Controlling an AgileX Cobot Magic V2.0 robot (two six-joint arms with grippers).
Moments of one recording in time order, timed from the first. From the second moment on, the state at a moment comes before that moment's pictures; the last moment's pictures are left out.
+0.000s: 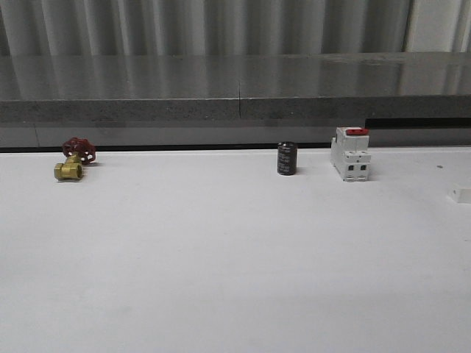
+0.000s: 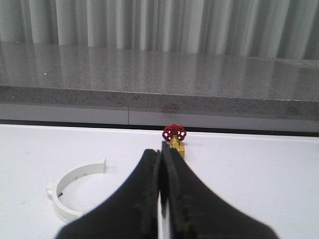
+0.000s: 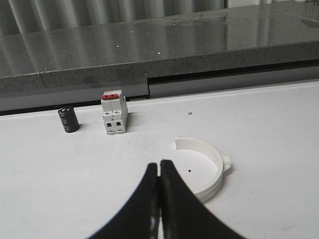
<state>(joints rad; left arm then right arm) -0.06 0.00 -0.05 0.05 0.14 -0.14 -0.01 -0.01 0.03 0.02 0.12 0.11</state>
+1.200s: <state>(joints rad) -0.06 0.65 -0.70 -0.01 0.83 -0.14 -0.01 -0.01 0.03 0.02 0.12 0.11</state>
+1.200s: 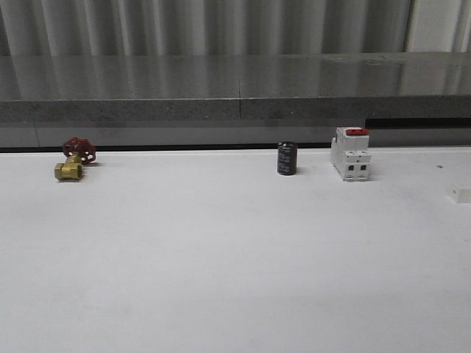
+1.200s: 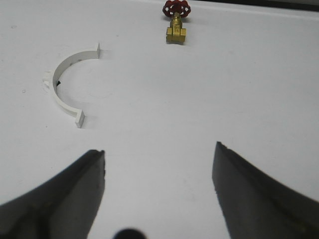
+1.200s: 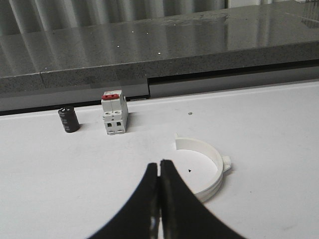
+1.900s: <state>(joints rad) 0.17 1.46 -1.18 0.00 0.90 0.05 -0.01 -0.01 0.03 0.02 0.12 0.11</state>
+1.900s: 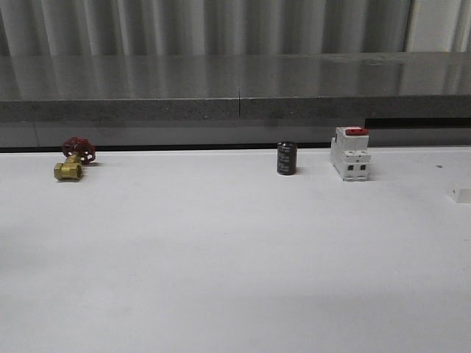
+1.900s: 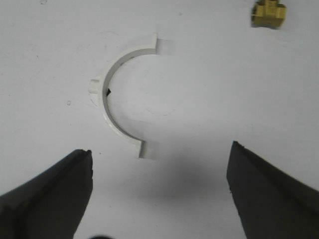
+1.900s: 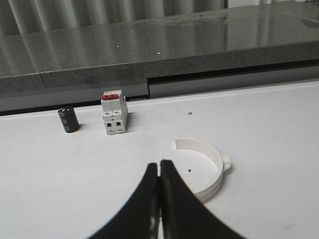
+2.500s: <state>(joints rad) 0.33 1.86 -1.36 -0.06 0.86 0.22 -0.01 -0.01 0.03 0.02 0.12 0.11</state>
